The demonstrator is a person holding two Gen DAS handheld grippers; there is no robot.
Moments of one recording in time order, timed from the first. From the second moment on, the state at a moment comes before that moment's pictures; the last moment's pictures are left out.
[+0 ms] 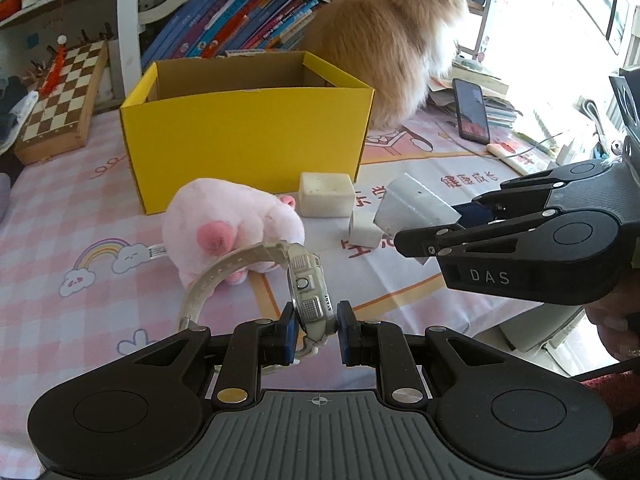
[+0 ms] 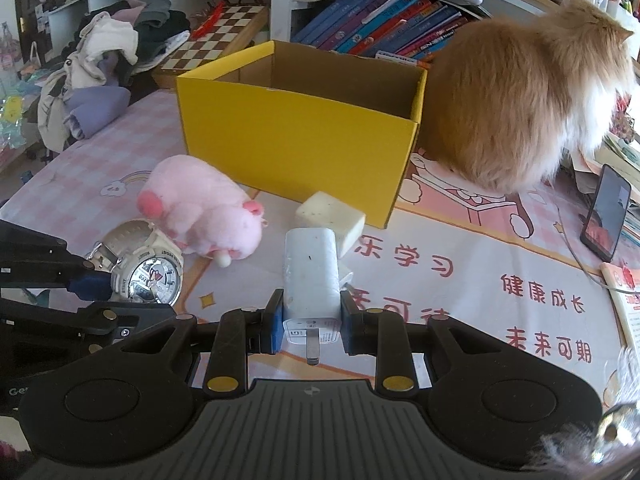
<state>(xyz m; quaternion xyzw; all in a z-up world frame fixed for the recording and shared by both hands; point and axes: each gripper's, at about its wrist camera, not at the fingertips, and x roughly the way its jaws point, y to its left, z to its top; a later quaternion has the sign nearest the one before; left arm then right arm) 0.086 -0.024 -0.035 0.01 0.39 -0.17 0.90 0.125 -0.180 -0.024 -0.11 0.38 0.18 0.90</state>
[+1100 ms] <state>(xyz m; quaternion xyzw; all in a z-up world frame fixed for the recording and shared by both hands) 0.092 0.007 0.034 0.06 0.29 -0.16 0.94 0.125 -0.152 0.029 -0.12 0.34 0.24 0.90</state>
